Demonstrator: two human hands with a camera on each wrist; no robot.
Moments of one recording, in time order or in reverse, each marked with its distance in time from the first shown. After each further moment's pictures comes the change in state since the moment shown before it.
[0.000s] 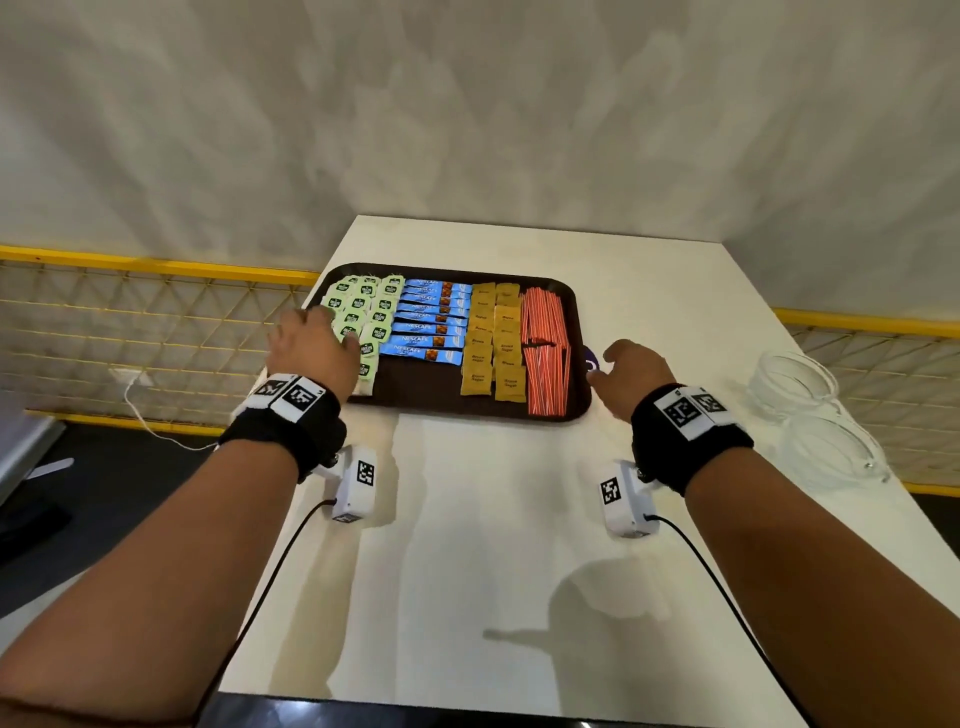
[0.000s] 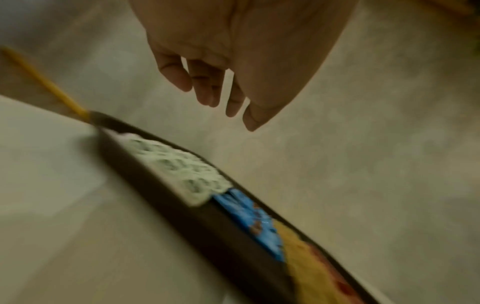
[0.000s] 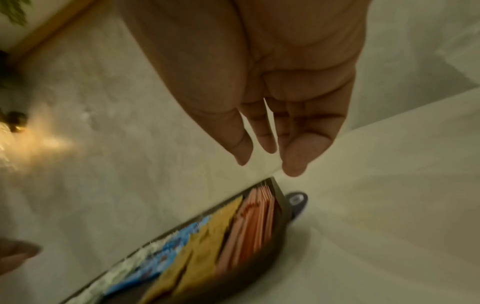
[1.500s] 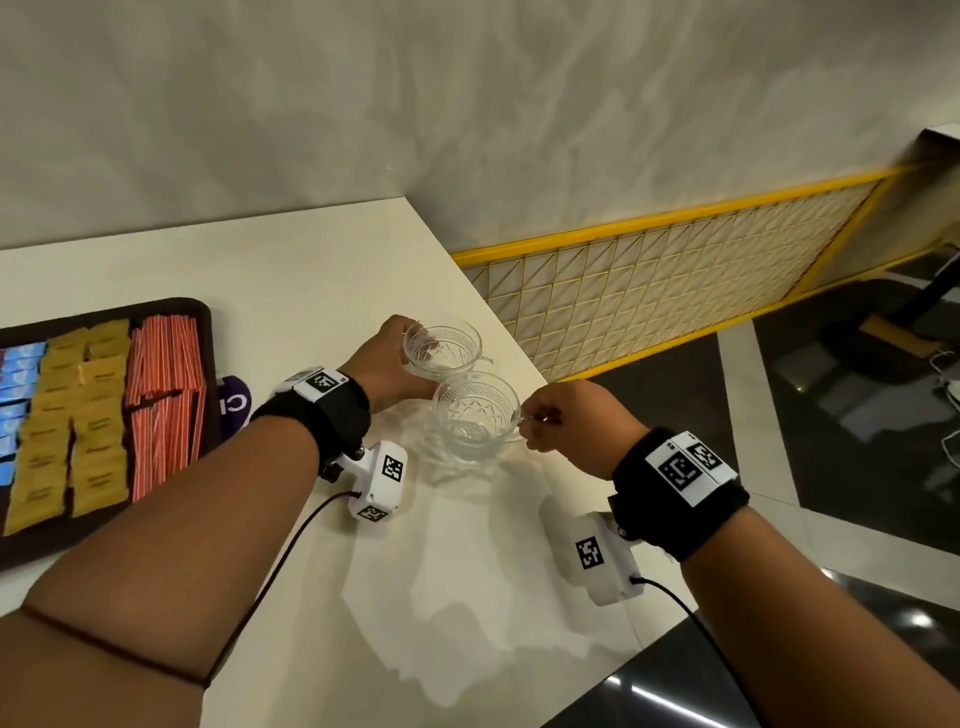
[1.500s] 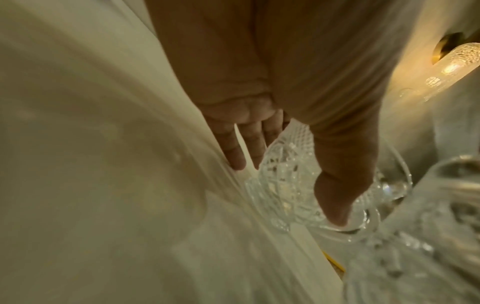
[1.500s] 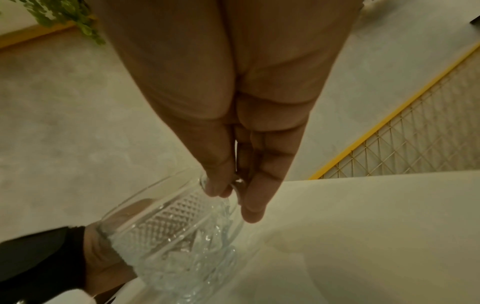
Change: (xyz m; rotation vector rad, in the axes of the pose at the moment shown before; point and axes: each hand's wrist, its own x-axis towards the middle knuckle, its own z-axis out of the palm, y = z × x) left_hand -0.103 0.363 0.222 -0.554 -0.960 0.534; right_hand -0.053 0.275 -0.116 0.220 -0.081 0.108
